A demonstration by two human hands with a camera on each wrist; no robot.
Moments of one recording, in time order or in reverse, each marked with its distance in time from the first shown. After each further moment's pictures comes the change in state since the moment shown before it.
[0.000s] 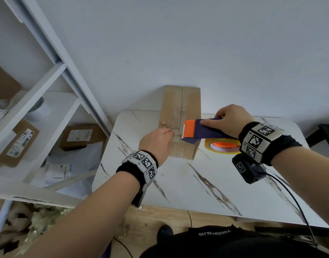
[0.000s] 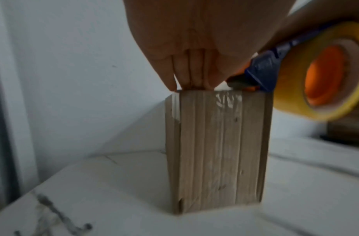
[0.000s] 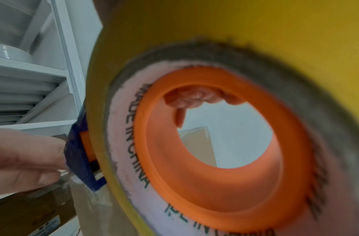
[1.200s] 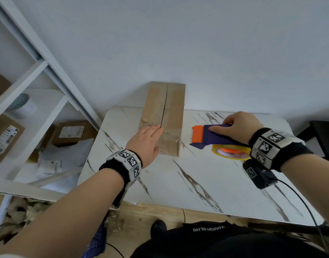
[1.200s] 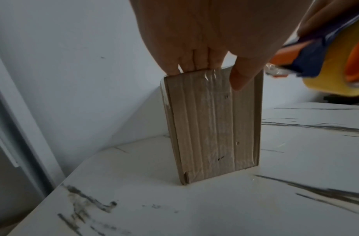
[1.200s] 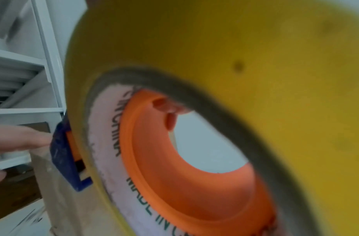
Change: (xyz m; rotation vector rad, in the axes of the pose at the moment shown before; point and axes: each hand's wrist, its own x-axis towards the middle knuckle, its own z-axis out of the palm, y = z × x) left_hand 0.001 0.026 0.013 0.173 -0.144 0.031; right_hand -0.006 0.086 -0.017 -0.012 -0.088 0.013
